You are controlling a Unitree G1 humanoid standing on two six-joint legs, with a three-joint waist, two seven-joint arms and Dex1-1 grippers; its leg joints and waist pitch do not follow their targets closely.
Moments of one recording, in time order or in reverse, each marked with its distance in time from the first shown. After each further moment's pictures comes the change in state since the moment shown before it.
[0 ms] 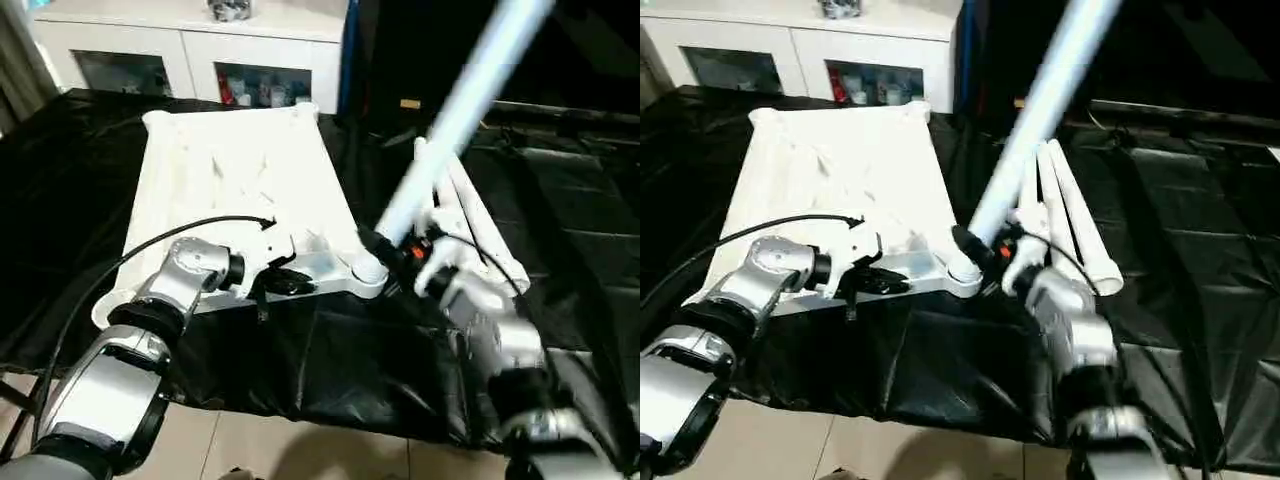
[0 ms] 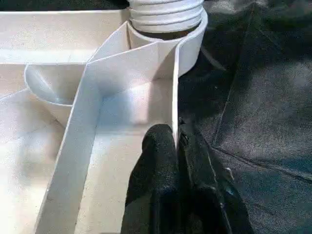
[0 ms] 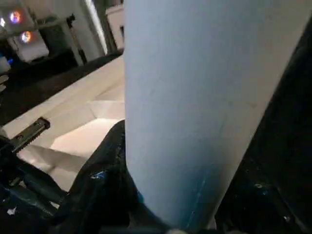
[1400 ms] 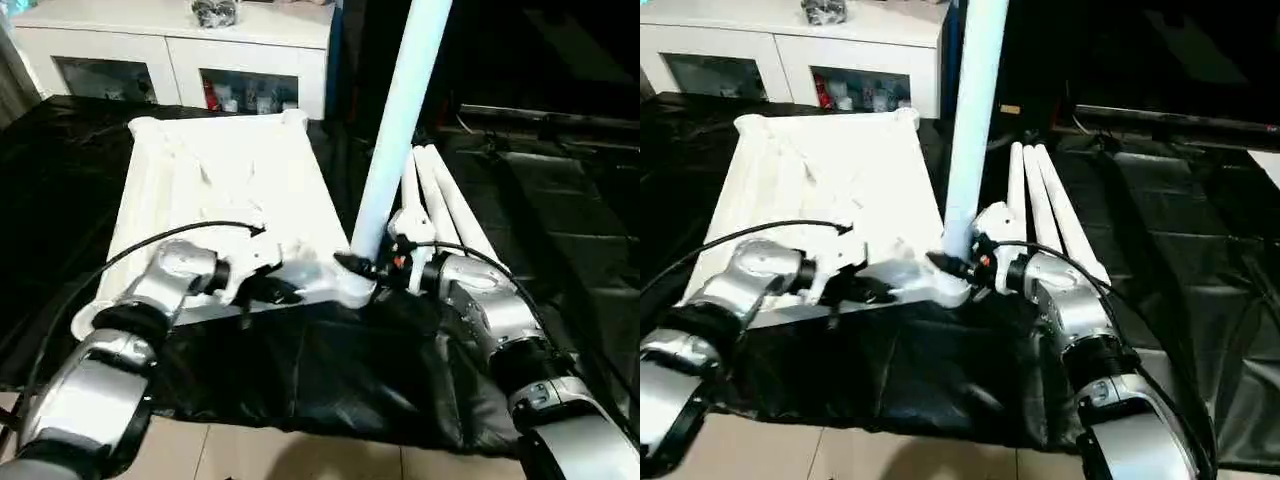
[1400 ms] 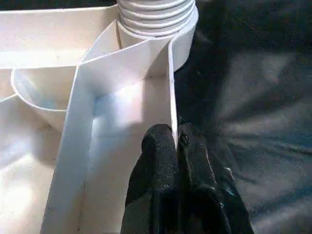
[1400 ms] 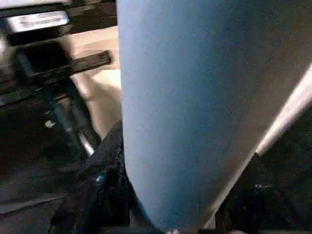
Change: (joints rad) left arm 0.029 0.070 0.008 -0.030 0.023 -0.024 -0.154; right arm -0.133 -0.119 0.219 0.125 -0.189 -0.085 0.344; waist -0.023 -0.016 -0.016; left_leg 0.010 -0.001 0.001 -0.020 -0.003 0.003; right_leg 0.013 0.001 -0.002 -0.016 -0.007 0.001
